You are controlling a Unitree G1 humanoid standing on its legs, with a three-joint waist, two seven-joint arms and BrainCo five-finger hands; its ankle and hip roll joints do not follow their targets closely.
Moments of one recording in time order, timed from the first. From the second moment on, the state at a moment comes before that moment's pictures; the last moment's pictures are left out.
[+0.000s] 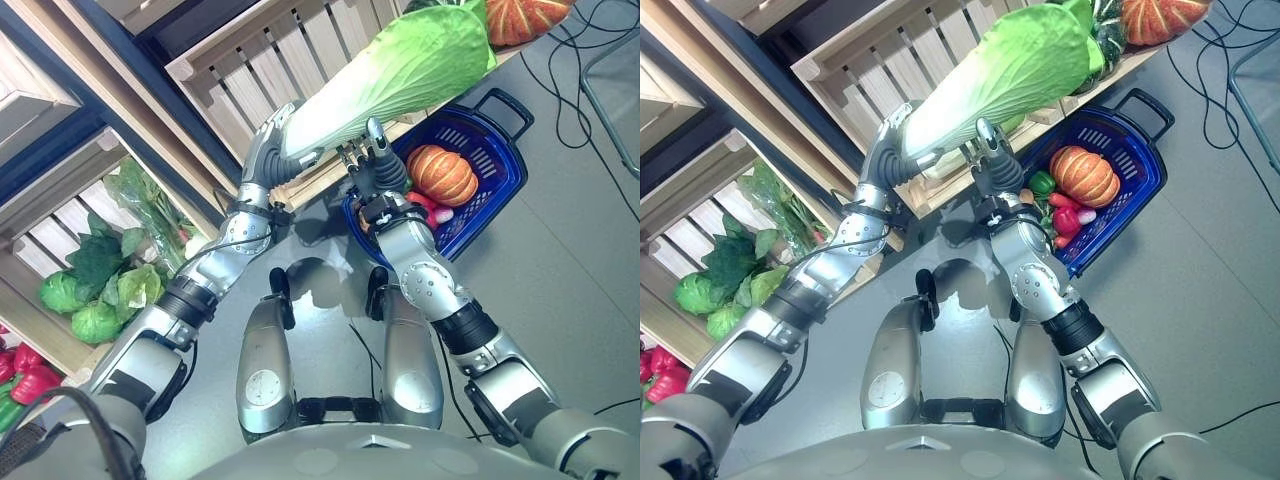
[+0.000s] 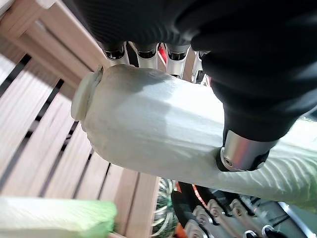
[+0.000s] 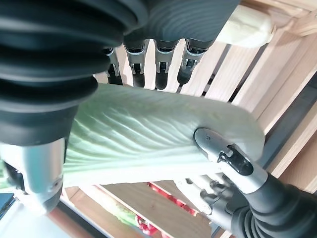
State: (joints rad) left arm -0.61 0.47 -0.52 0.29 0.19 -0.16 0.49; right arm -0.51 -0.22 0.45 0.04 1.13 -0.10 -0.36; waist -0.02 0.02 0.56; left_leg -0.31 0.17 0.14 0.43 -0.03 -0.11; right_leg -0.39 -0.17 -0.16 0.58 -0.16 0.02
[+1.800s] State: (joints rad) left arm -0.24 0.50 -0.38 0.05 -0.37 -0.29 0.04; right arm -0.41 -0.33 0.20 0.02 0.80 -0.30 -0.23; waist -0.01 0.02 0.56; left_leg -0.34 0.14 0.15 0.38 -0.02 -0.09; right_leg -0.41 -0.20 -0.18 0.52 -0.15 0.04
